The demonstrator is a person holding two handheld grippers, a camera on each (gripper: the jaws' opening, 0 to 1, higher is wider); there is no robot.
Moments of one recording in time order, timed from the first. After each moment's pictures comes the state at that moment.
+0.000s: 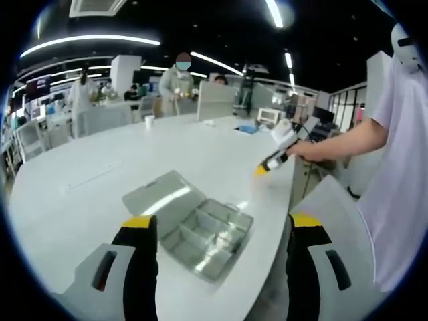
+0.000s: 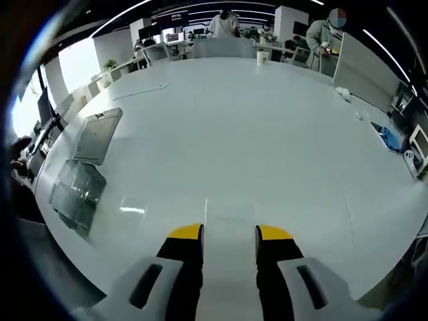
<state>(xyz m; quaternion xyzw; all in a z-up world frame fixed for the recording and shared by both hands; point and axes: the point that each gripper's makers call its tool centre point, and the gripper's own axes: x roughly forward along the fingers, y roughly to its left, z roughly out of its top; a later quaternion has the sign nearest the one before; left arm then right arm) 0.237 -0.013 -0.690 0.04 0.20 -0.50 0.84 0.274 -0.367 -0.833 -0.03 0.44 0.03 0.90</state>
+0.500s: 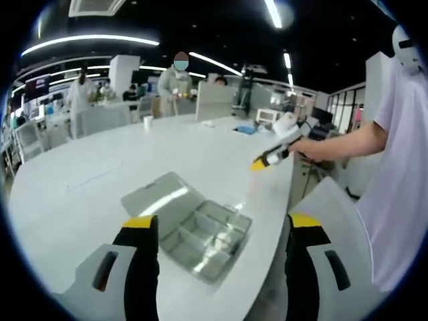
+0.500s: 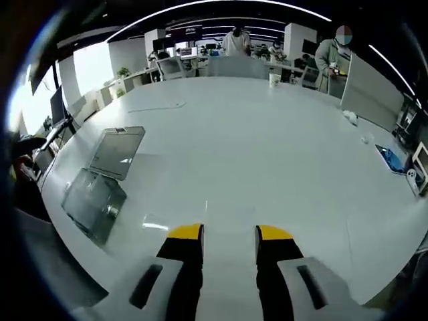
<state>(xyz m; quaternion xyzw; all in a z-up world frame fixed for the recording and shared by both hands) 0.237 -0.013 -0.687 0.03 0.20 -0.50 0.84 0.284 -0.338 -0.797 -0.04 0.38 0.07 0.92</state>
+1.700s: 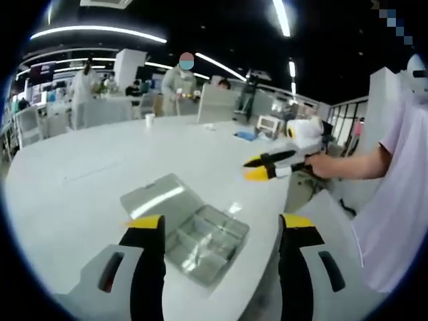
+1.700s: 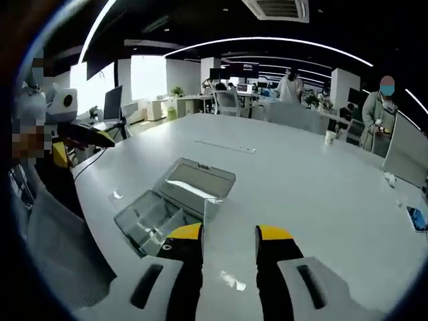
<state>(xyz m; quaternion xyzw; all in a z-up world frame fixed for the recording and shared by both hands) 0.246 -0.011 -0.676 -0.01 0.21 -0.50 0.84 0.279 -0.196 -0.731 -0.09 0.24 0.23 0.94</state>
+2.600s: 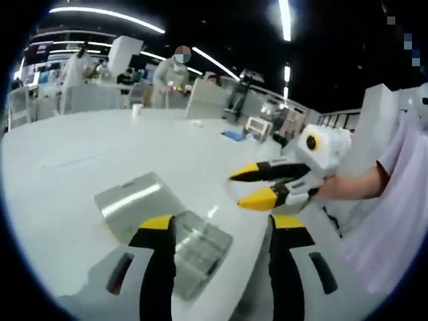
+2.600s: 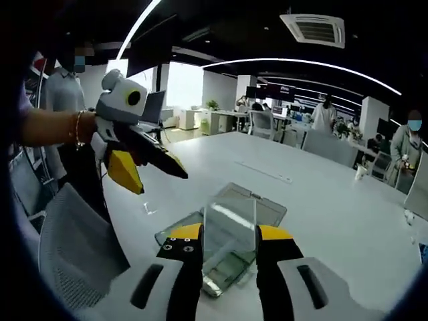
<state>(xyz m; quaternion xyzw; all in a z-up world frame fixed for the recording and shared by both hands) 0.253 -0.051 -0.678 -0.07 0.24 -0.53 0.81 0.255 -0.112 -0.699 -0.11 0.17 0.32 0.92</state>
